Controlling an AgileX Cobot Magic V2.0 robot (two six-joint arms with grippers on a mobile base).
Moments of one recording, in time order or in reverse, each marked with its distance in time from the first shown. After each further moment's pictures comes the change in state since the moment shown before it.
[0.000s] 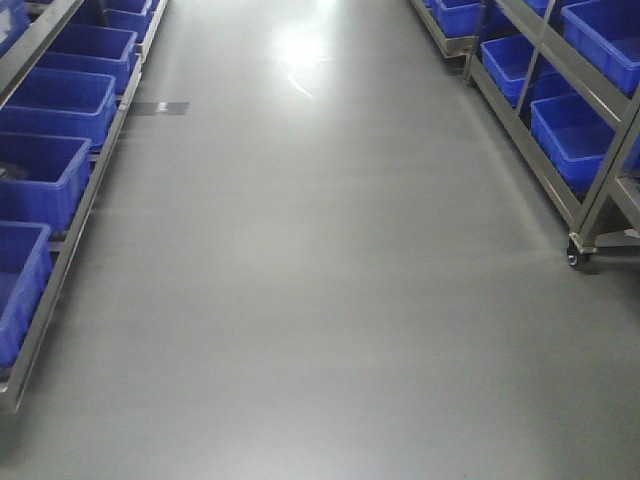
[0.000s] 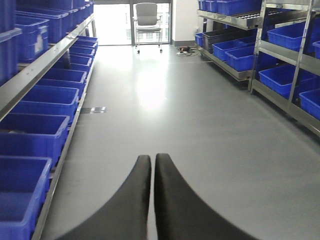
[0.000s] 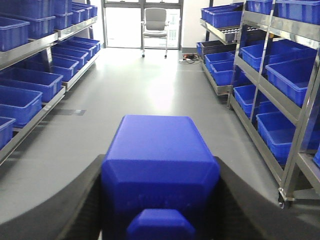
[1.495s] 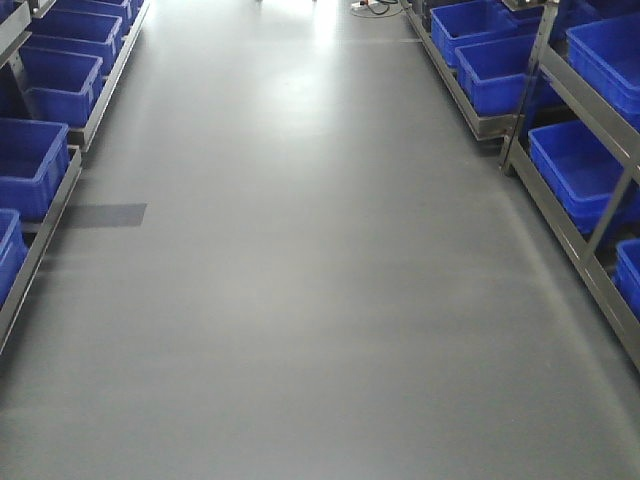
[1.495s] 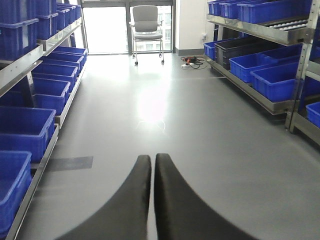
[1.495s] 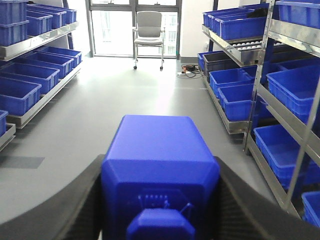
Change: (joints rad) left arm 0.000 0.000 0.000 0.000 0.000 0.000; right arm 0.000 0.000 0.000 0.000 0.000 0.000
